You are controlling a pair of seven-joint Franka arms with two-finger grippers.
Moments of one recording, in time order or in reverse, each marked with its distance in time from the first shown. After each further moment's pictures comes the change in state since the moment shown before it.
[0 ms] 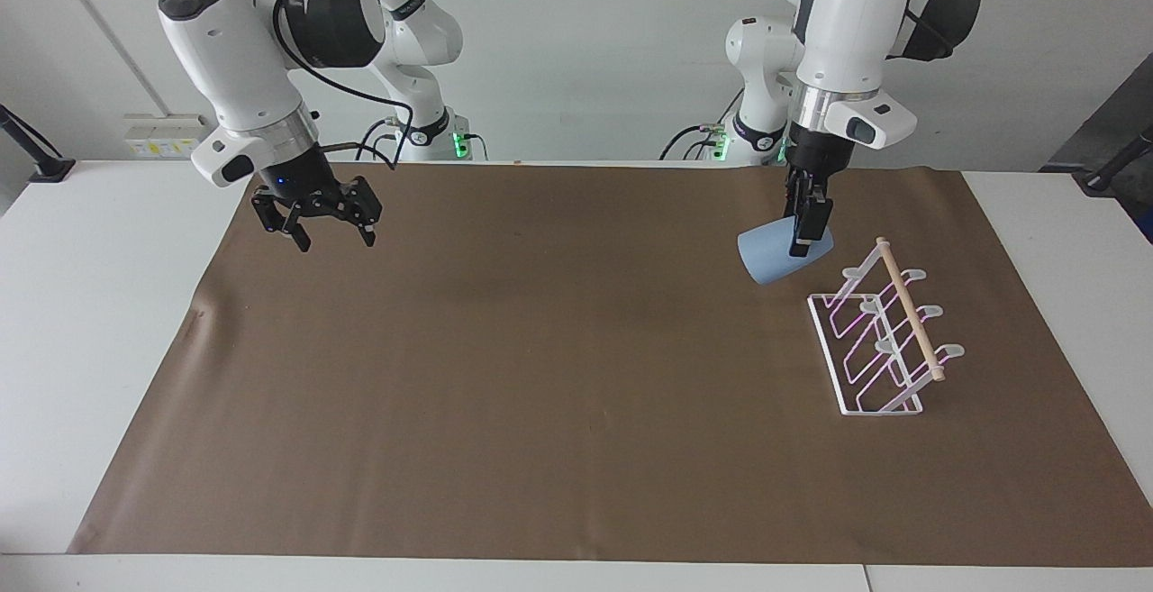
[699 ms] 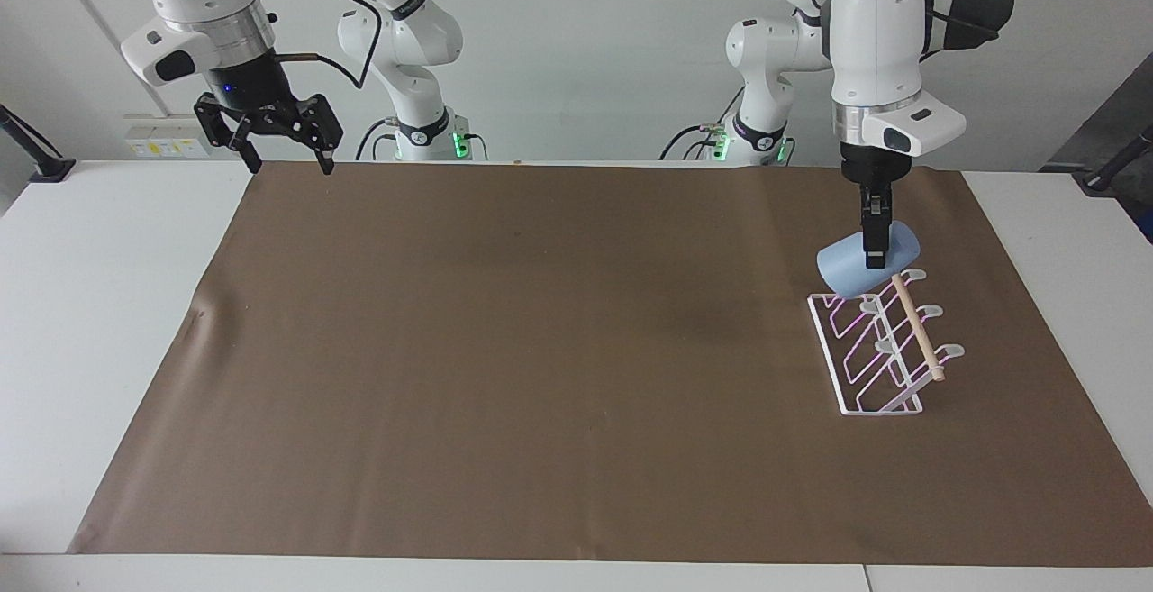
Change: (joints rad) left arm 0.070 0.012 0.003 -0.008 0.305 0.010 0.152; right arm -0.003 -0.008 -0.018 0.260 -0.122 -0.360 0.039
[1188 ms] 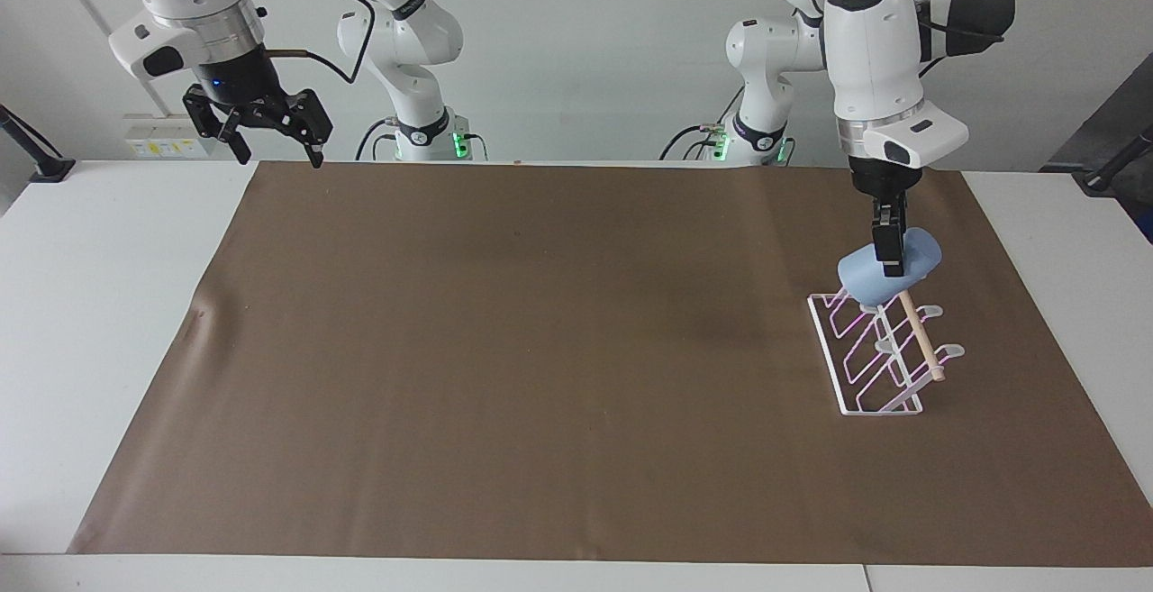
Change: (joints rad) left arm -0.003 0.082 -0.008 0.003 0.182 0.029 0.005; right arm 0.070 0.030 -0.115 0.016 -0.005 -0.022 0.000
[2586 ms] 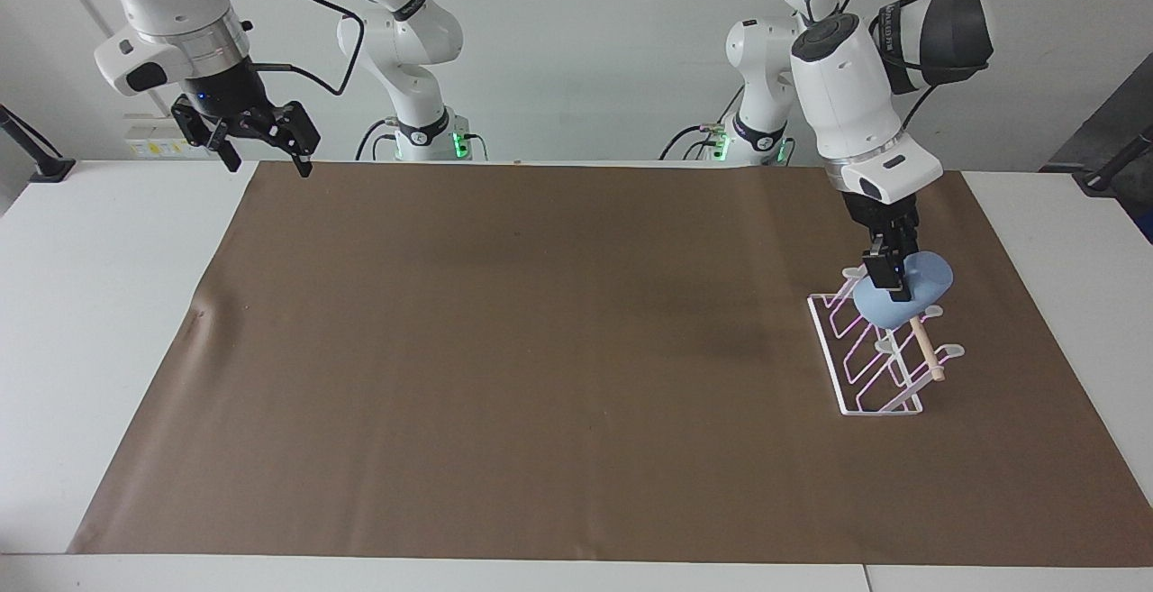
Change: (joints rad) left arm -0.002 0.011 -0.011 -0.002 0.122 0.002 0.005; right arm 0.002 0.001 -0.002 0.001 0.002 0.000 0.000
